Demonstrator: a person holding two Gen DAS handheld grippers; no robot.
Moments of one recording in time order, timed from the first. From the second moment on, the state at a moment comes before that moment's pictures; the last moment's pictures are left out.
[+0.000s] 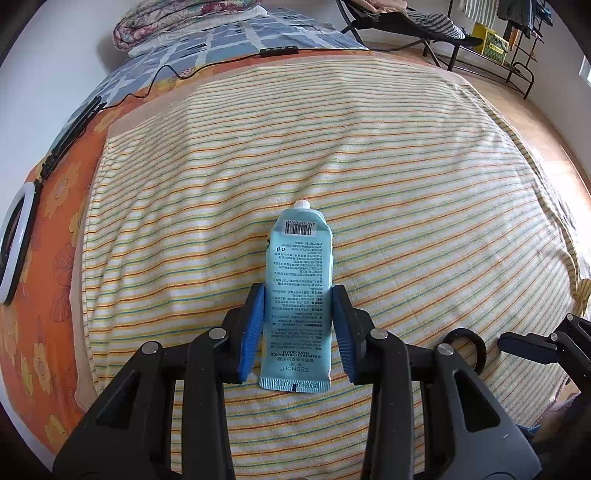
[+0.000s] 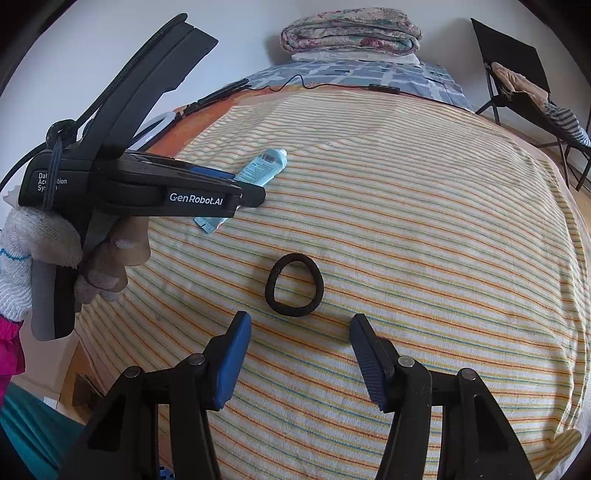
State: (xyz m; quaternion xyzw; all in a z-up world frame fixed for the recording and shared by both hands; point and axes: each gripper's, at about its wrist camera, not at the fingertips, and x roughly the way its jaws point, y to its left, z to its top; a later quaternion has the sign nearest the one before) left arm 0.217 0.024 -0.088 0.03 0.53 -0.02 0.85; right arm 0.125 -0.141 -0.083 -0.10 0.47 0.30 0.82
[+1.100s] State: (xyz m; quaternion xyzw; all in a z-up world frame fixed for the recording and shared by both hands) left arm 0.165 0.022 -0.045 0.01 0.49 -0.03 0.87; right arm 0.115 -0.148 -0.045 -0.09 0.42 0.29 0.85
